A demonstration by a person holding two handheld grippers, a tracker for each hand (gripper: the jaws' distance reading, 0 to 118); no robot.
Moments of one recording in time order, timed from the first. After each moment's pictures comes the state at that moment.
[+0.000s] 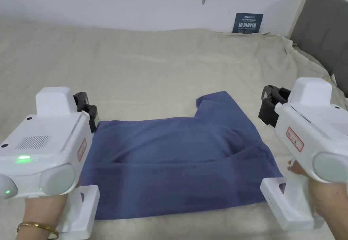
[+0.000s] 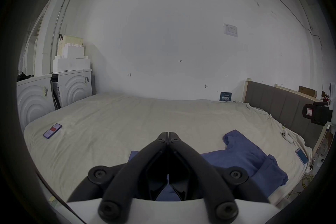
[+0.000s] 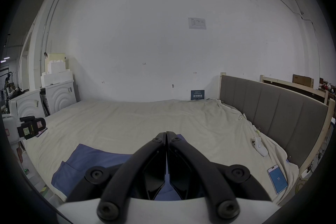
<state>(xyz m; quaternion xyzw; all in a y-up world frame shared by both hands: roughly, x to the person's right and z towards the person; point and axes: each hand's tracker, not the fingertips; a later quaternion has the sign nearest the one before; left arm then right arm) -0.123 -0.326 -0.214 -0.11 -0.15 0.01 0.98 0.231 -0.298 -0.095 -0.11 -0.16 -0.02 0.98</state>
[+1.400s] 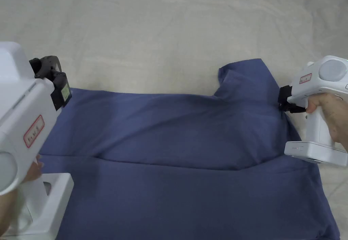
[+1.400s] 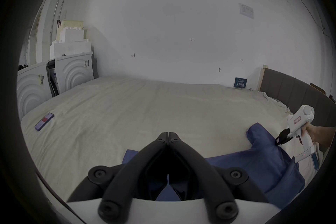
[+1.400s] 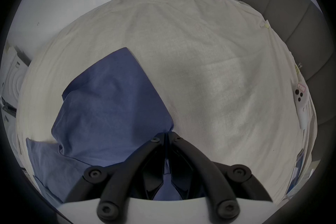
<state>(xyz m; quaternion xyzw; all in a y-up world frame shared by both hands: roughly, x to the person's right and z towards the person) -0.093 -0.381 -0.348 -0.20 -0.12 0.01 0.97 0.411 -0.466 -0.371 -0.52 -0.22 -0.14 0.81</state>
